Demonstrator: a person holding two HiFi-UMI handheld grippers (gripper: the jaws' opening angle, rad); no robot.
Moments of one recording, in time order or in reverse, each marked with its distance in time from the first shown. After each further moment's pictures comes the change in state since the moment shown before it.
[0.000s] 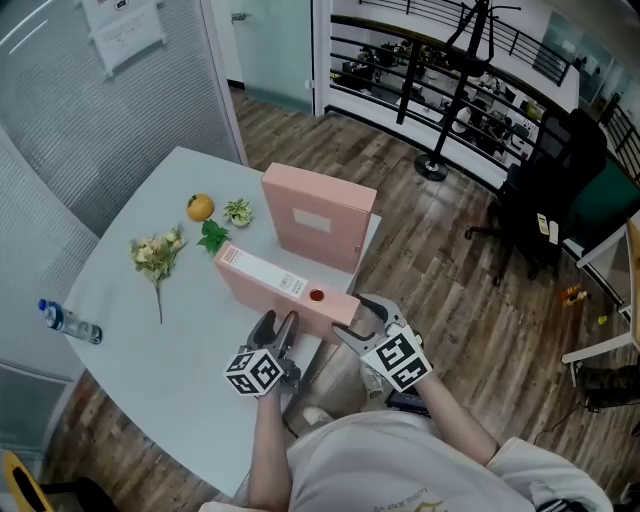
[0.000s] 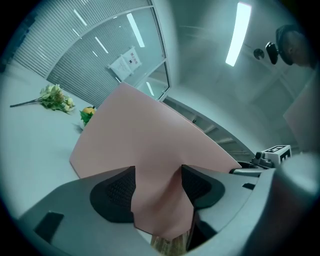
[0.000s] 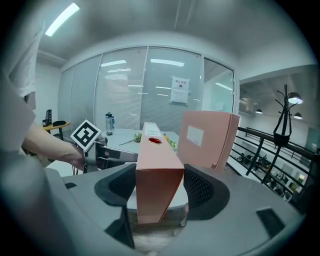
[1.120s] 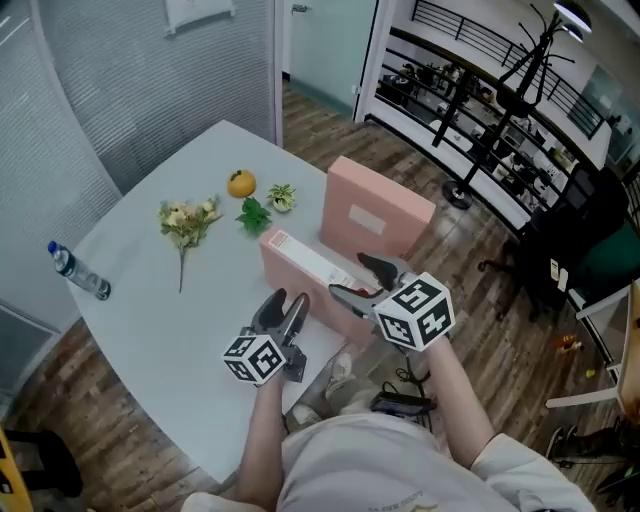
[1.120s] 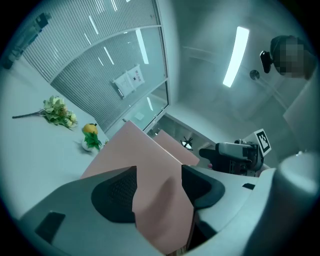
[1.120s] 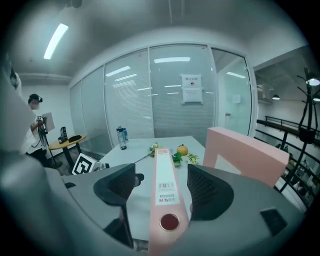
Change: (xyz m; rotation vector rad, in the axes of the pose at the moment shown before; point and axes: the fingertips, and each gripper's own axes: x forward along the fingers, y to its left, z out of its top) left arm -0.047 0.013 0.075 -0.060 -0.180 -0.060; right arm 0.053 0.030 0.128 0.062 0.025 0.215
